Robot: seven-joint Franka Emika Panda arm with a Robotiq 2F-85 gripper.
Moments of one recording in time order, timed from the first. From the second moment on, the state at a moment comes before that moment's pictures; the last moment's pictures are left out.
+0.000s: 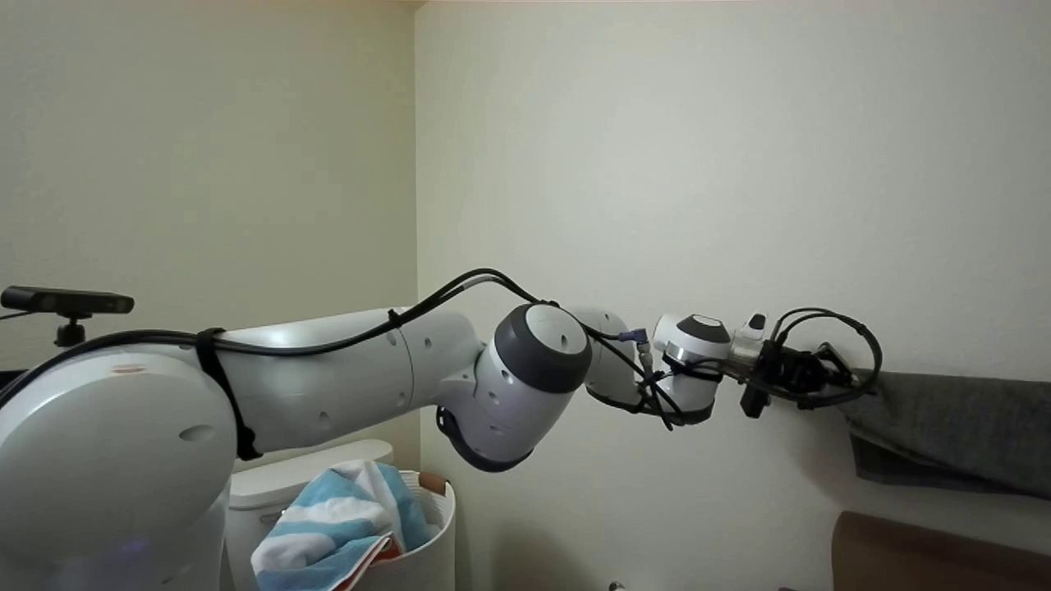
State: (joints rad) arm -0.20 1.43 -0.79 -0.35 -0.47 2.22 0.30
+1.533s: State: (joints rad) arm -0.37 1.13 -0.23 -0.38 -0.28 1.97 -0.35
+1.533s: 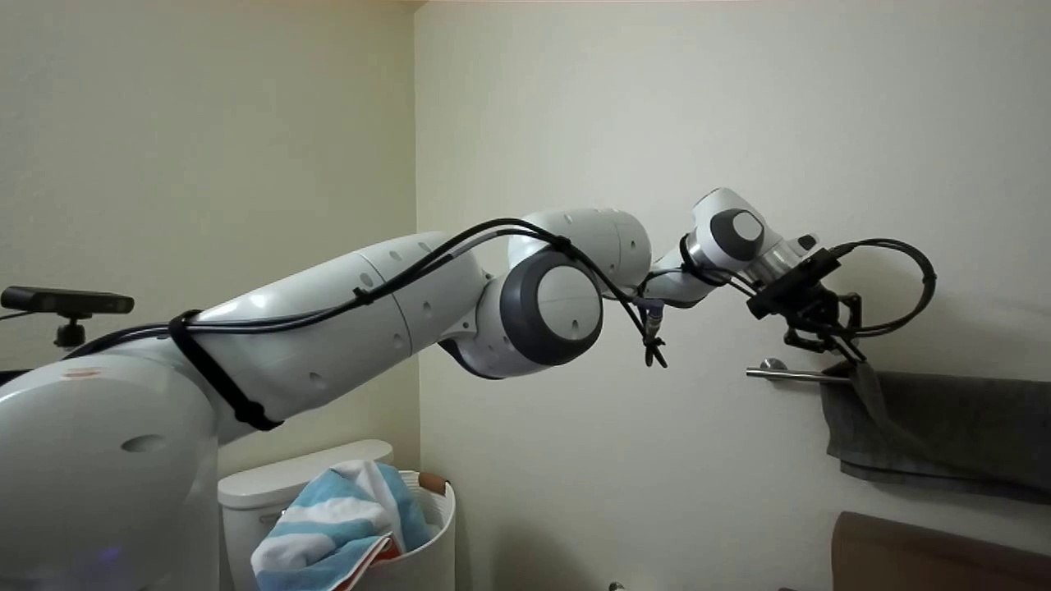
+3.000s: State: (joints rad) arm -0.48 1.18 -0.08 -0.37 -0.09 2.10 -0.37
